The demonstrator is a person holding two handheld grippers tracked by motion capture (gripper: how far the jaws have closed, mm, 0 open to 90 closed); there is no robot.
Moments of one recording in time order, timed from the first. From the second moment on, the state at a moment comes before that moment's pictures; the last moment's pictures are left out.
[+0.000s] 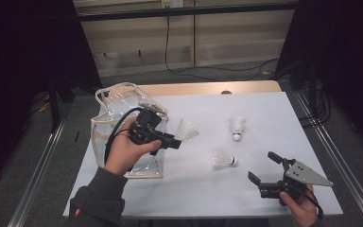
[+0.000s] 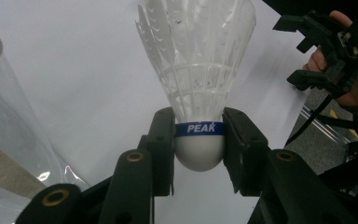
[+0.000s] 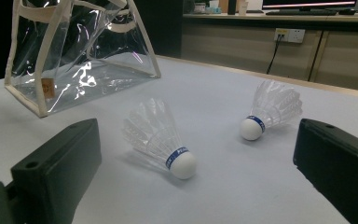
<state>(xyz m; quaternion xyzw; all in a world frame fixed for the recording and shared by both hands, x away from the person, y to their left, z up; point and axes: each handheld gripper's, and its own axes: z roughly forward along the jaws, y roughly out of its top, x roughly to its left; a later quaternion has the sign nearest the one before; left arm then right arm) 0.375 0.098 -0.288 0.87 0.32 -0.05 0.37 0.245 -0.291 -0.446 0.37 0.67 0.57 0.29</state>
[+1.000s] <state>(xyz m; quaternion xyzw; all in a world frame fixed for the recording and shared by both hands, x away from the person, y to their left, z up) 0.388 0.092 -0.266 0.87 0.32 -0.04 0.37 0.243 -0.291 -0.445 0.37 0.67 0.57 0.29</state>
